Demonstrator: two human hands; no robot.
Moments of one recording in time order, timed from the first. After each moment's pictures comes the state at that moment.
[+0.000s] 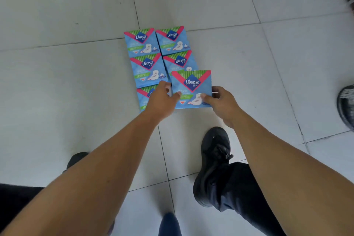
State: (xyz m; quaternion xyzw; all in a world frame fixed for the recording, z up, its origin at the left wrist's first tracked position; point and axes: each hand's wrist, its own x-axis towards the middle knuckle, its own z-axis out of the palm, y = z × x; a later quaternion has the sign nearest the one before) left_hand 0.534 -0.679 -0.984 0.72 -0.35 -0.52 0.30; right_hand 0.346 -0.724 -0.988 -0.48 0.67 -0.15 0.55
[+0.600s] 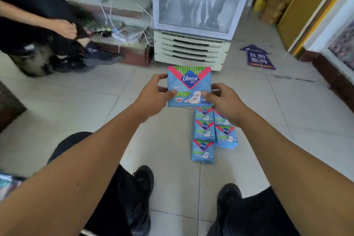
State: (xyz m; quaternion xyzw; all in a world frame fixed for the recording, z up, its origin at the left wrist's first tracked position) left_hand 0.696 -0.493 -0.691 0.70 -0.37 -0.33 0.51; right_hand 0.515 -0.618 -0.685 -0.72 0.41 -0.21 0.52
